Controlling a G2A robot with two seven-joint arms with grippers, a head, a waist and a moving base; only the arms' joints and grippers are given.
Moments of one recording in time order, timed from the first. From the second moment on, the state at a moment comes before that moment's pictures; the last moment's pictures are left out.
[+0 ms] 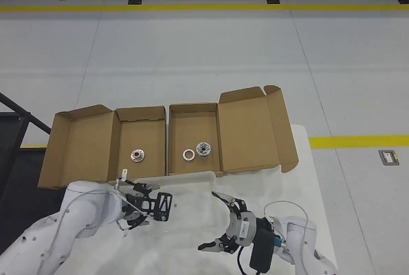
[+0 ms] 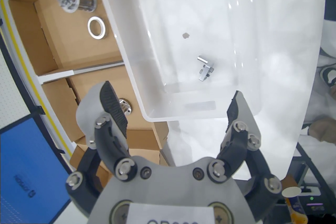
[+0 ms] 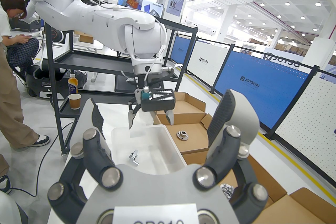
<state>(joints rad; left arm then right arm) 0.76 -0.66 -0.87 -1.87 1.39 -1.01 -0.63 -1.20 -1.35 1.25 -1.70 -1.95 -0.86 -0.81</state>
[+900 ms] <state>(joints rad) 0.40 -0.75 -0.37 -1.47 1.50 -1.01 -0.32 -1.20 -1.35 1.25 -1.70 -1.95 -0.86 -0.81</state>
